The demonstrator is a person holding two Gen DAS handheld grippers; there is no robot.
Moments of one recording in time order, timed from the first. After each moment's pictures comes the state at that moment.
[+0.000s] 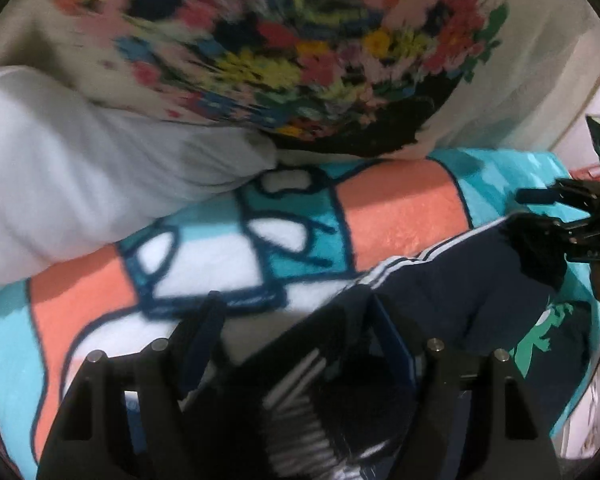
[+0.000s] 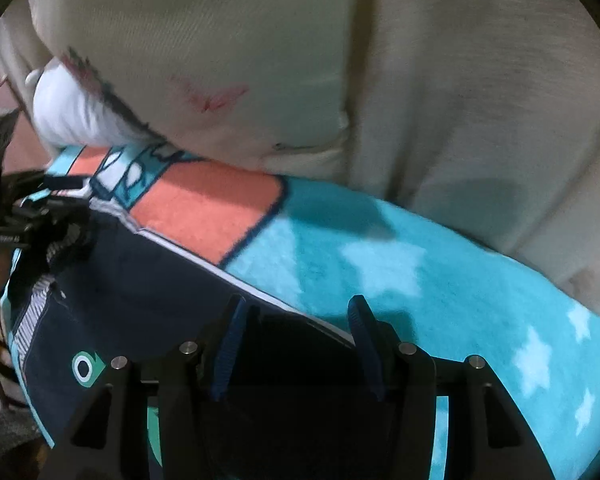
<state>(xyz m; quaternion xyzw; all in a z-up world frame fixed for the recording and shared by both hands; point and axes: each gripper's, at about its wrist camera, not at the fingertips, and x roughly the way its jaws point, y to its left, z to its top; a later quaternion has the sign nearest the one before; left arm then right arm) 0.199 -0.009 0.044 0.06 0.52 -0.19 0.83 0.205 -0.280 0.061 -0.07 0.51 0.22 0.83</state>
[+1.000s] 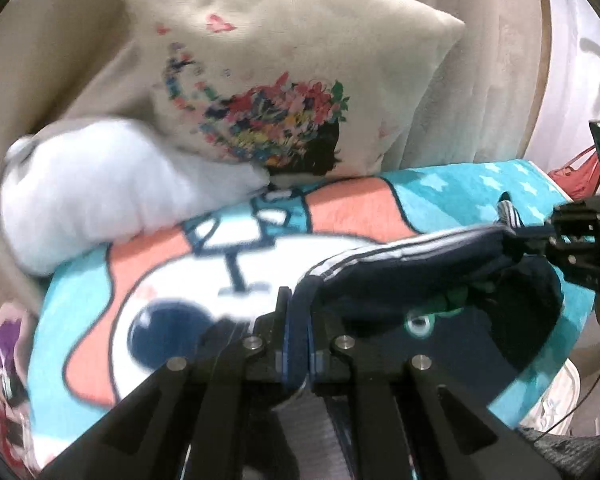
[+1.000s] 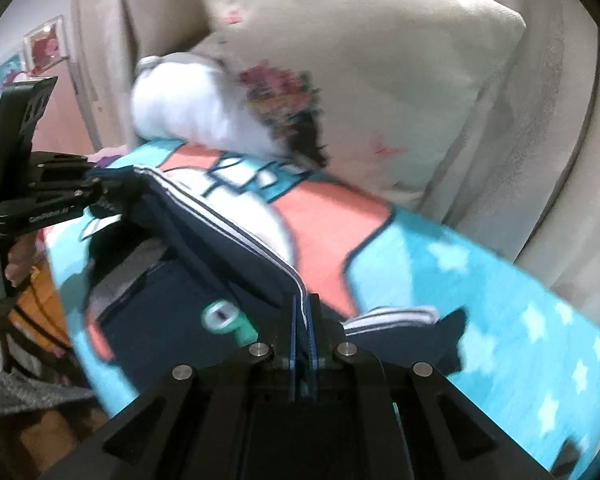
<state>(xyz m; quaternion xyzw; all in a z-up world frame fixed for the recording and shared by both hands) 0.019 0.010 0.120 0.08 0.39 -0.14 0.91 0.017 -0.229 0.118 -0.09 0.39 0.27 0.87</state>
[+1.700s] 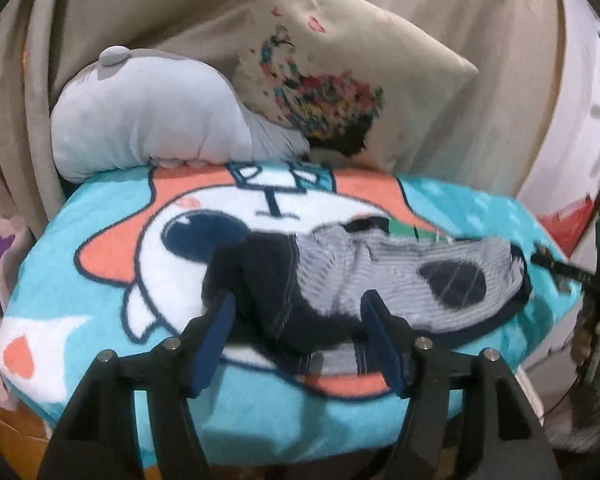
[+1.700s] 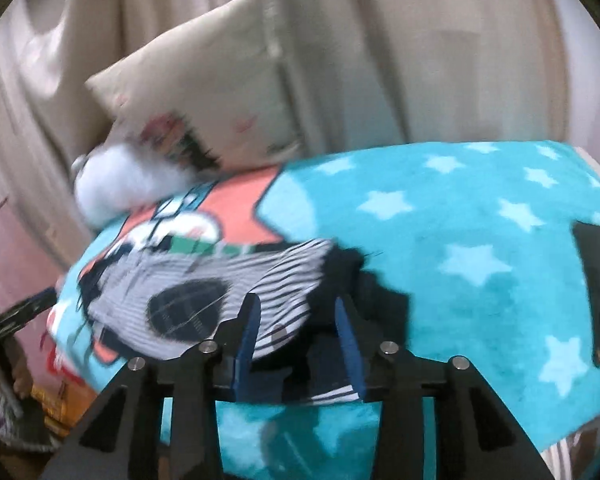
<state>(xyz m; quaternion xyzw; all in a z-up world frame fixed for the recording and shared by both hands) -0.053 0.077 0.102 -0.04 0.37 -0.12 0.92 -0.040 -0.353 0.086 0.14 0.37 0.10 0.92</state>
